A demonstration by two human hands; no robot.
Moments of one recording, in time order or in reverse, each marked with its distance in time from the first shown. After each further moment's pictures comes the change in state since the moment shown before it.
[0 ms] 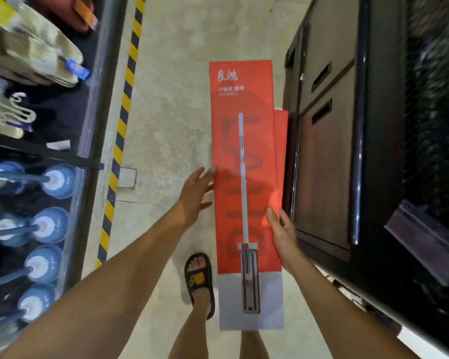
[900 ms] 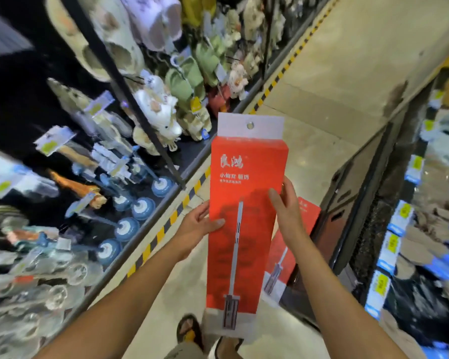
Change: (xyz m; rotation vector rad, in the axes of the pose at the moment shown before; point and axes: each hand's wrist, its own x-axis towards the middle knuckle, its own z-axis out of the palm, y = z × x) left_hand -0.354 0.064 -0.029 -0.123 0.225 0.493; right_hand -0.263 -0.298 0.054 -0.193 -0.564 -0.685
